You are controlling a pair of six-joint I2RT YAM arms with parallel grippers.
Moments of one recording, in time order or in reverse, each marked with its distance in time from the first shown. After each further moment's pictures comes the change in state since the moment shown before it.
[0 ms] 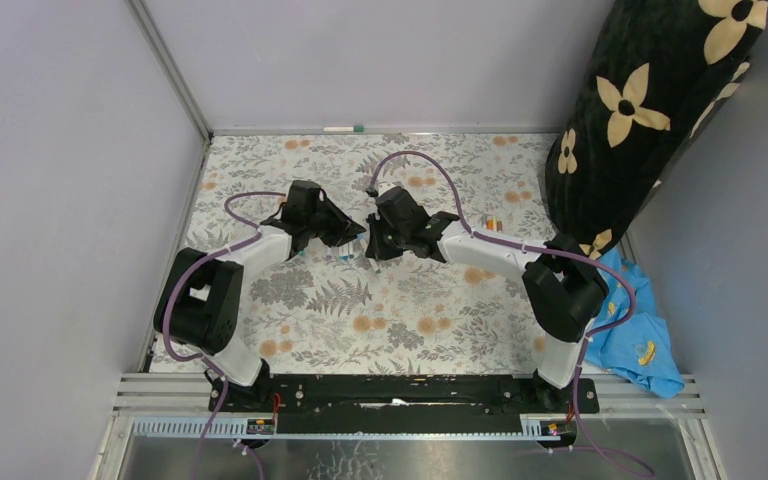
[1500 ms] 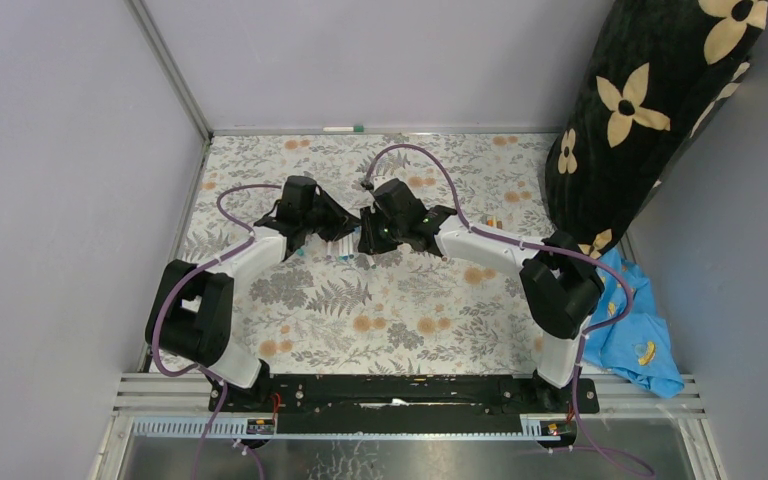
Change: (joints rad) left arm -0.003 -0.074 0.011 -0.019 -0.027 0.033; right arm -0.006 0.026 0.064 0.001 -0.060 0.006
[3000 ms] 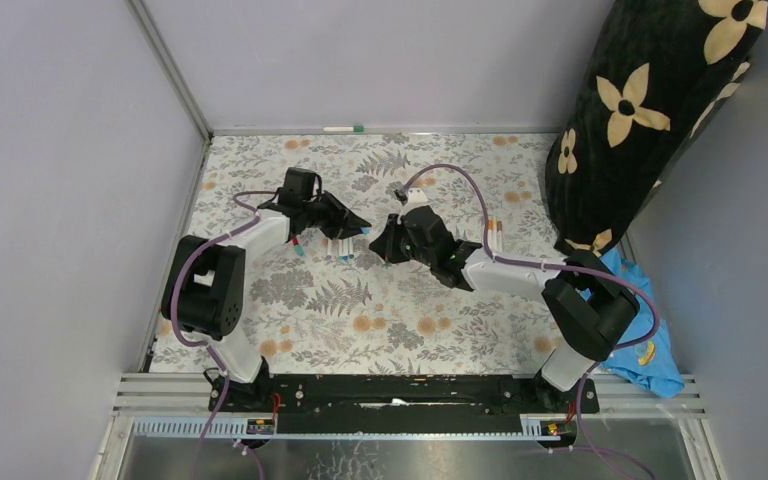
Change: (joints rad) left arm 0.083 0.161 0.133 -0.117 0.241 -0.118; right arm 0.000 -0.180 -0.413 0.472 0.135 0.130
